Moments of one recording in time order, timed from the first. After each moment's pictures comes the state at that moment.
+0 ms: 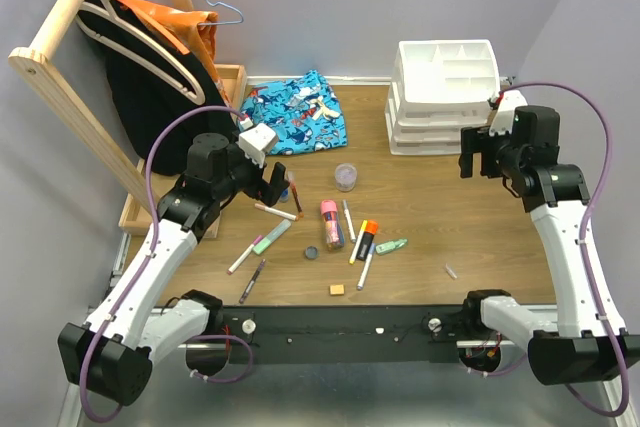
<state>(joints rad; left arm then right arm) -0.35 0.97 0.90 -0.38 0.35 0.15 0.05 1.05 1.24 -0.83 0.03 -0.10</state>
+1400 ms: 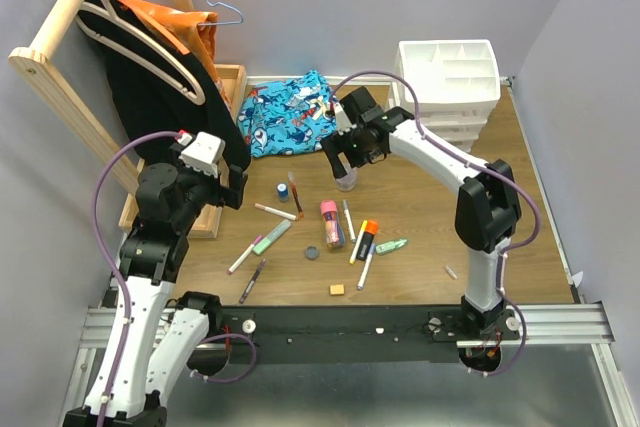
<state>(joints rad) -0.15 0.64 0.86 -0.45 0.22 0.11 0.63 1.96 1.70 -0.77 -0.08 0.01</state>
